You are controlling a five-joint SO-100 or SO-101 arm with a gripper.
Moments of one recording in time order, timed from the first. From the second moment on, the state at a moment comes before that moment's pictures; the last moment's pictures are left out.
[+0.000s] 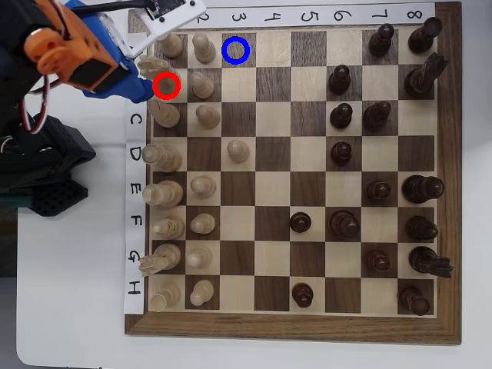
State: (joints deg) arm -41.0 120.7 108.3 96.3 100.5
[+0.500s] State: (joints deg) arm -44.8 118.9 109.1 93.6 100.5
